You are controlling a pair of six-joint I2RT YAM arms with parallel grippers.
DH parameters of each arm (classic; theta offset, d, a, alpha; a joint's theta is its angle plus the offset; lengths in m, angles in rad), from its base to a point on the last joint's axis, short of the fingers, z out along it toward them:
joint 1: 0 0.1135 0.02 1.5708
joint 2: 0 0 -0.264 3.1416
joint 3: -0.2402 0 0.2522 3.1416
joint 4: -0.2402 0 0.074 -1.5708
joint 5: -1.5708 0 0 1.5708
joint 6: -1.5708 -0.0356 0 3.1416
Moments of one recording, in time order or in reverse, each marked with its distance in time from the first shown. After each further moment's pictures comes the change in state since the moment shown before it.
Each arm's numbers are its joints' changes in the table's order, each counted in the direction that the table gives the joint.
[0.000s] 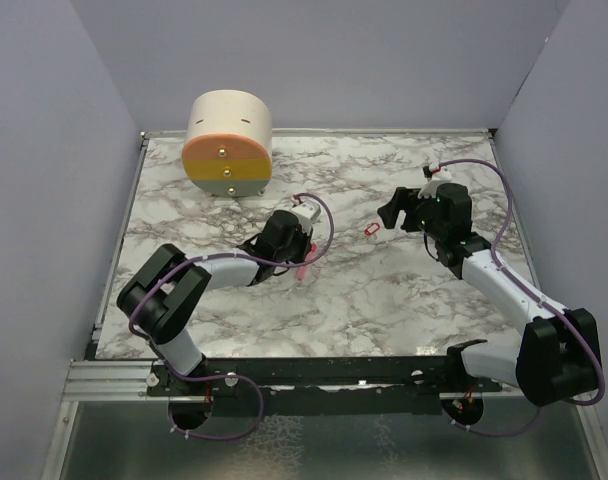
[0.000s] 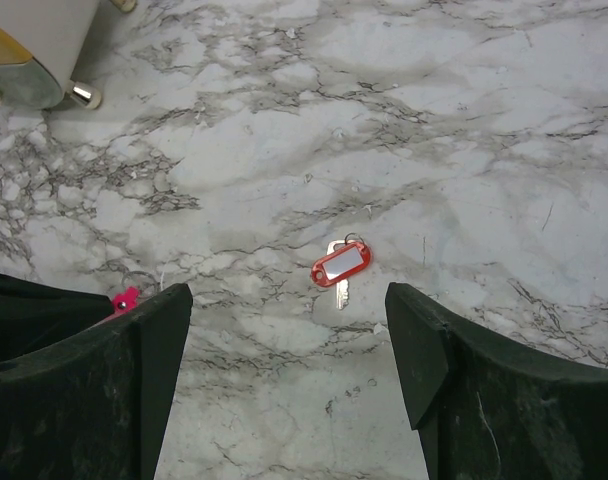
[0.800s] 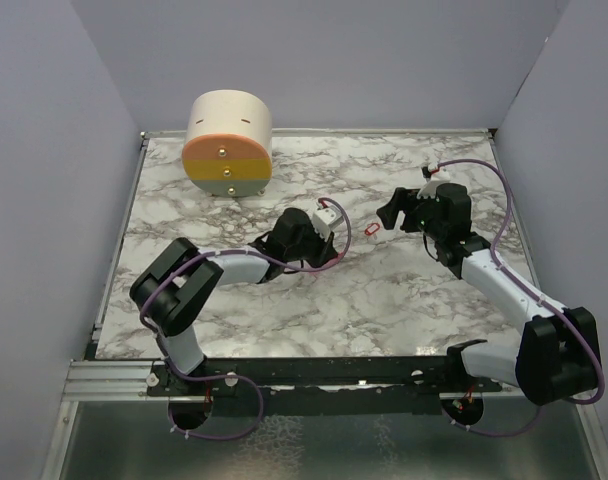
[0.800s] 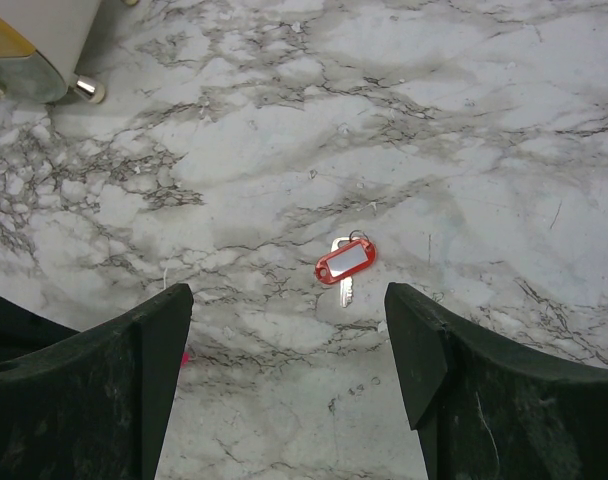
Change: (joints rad) left arm -0.042 -0.031 -0.048 0.090 -0.289 -0.081; right arm 0.000 -0.006 0.000 -0.001 0.015 0.000
